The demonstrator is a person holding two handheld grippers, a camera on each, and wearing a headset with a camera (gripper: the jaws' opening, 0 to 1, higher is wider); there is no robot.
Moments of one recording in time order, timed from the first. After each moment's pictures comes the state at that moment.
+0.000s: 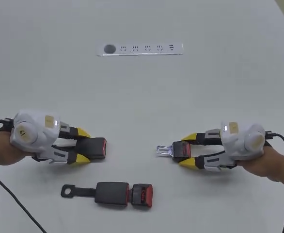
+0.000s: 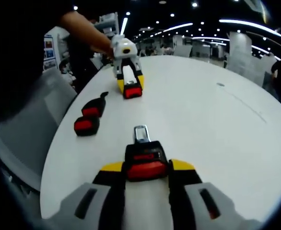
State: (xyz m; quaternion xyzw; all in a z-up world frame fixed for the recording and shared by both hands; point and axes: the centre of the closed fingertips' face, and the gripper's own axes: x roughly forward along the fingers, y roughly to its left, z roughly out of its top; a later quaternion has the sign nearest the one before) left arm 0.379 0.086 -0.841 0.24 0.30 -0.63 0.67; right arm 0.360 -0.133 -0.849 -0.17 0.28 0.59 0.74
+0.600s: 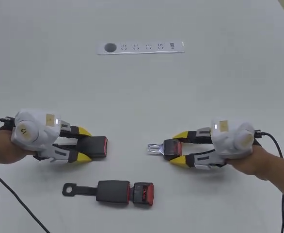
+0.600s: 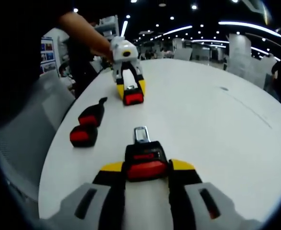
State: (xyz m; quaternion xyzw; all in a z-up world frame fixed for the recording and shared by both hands) left arm 0.380 0.086 -0.843 0.24 0.30 -0.63 0.67; right arm 0.363 -0.102 -0.848 -0.16 0.27 0.59 0.74
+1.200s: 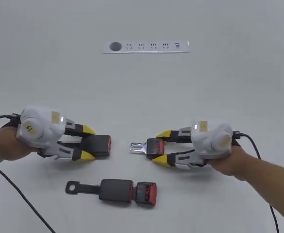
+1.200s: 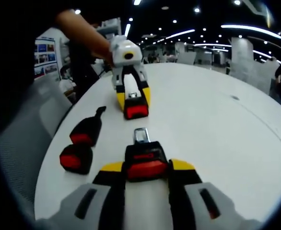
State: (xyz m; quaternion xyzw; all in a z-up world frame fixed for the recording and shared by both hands) left arm 0.379 0.086 -0.843 0.24 0.30 -0.63 0.67; right arm 0.370 -0.039 -0.850 -0.15 0.25 0.60 0.74
